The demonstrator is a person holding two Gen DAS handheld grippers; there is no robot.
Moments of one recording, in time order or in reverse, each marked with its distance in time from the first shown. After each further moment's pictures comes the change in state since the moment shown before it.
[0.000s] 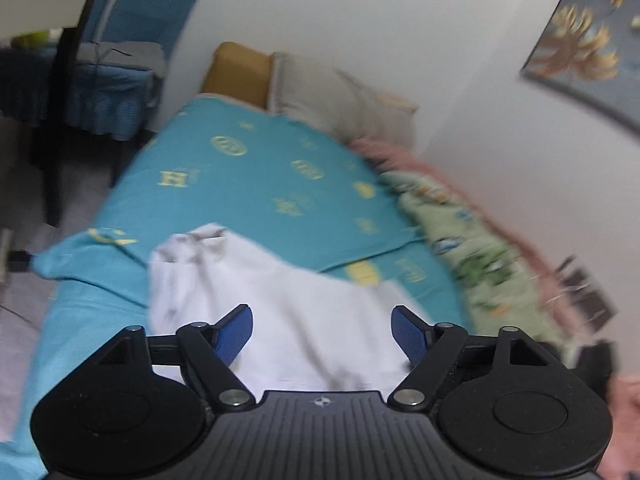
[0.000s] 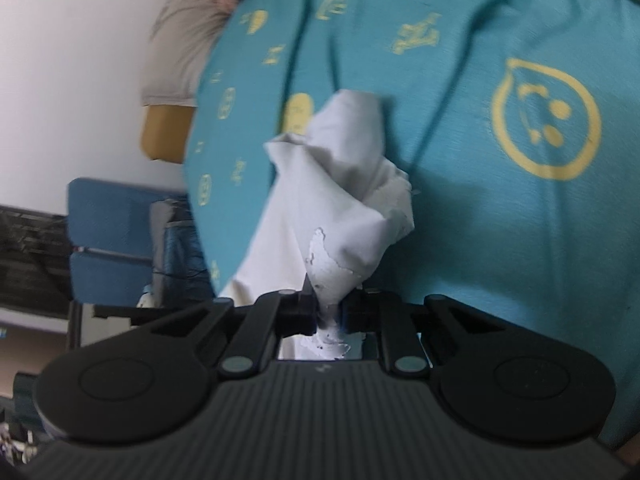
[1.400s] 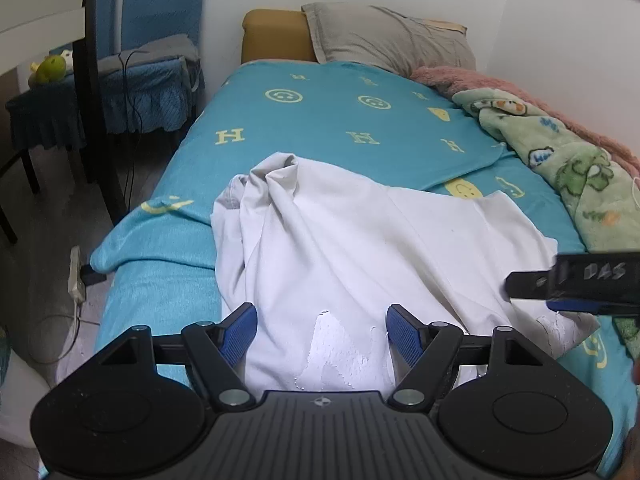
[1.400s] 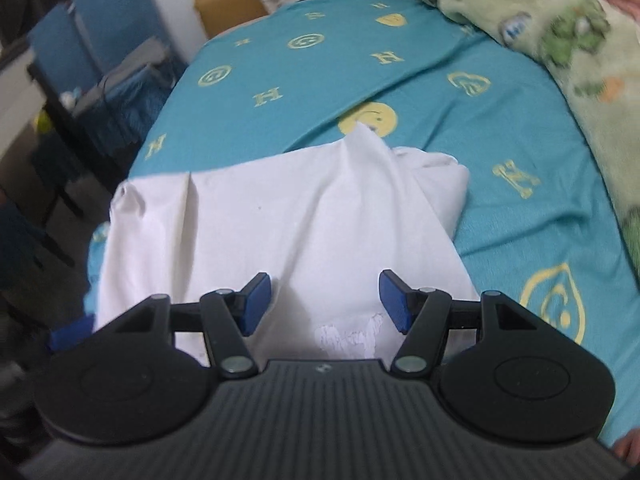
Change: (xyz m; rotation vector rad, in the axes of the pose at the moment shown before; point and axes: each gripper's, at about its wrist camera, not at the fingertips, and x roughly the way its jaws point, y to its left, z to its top) left arm 0.063 0.022 -0.037 0.220 0.148 0.355; right arm 0.021 0.076 -0.038 -0.813 -0.018 -0.320
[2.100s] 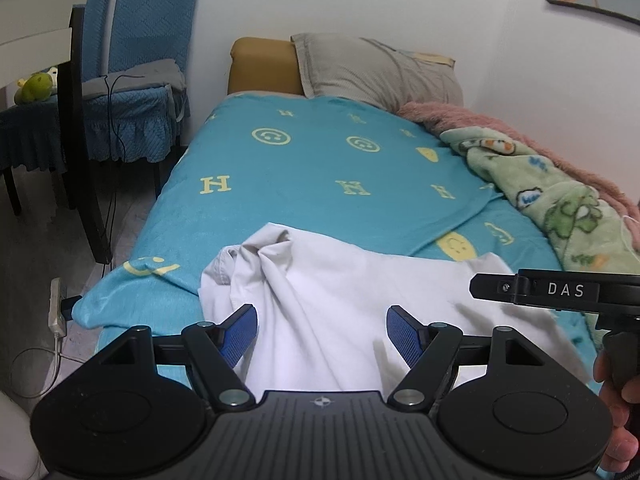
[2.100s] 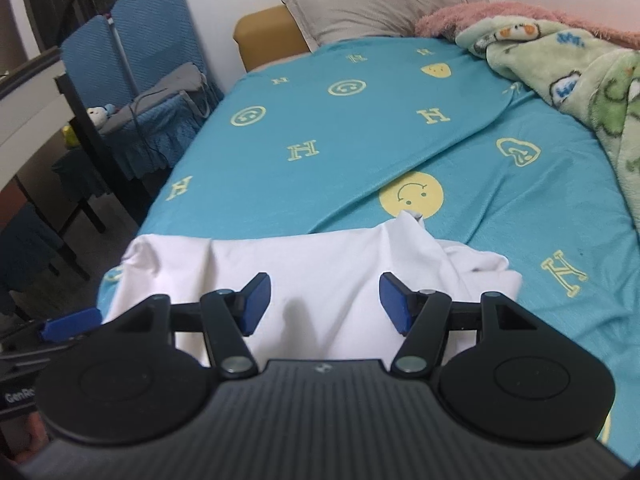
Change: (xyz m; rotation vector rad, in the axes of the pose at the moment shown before) left arm 0.007 0.008 0.038 0.000 -0.097 -0.063; right arm 0.022 0.018 0.035 -0.146 -0.121 0.088
